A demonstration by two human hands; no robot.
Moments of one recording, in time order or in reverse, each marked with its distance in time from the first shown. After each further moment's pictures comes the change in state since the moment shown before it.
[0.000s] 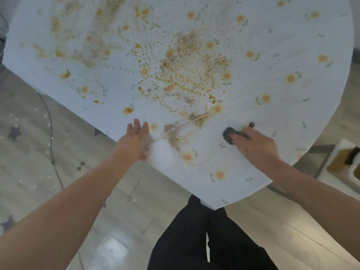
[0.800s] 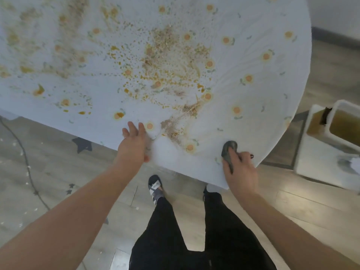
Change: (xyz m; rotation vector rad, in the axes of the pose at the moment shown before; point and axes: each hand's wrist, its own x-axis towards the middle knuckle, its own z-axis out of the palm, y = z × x) left_hand 0.000 -0.001 0.007 0.015 0.056 0.034; right_hand -0.103 -0.133 0.046 0.170 0.084 0.653
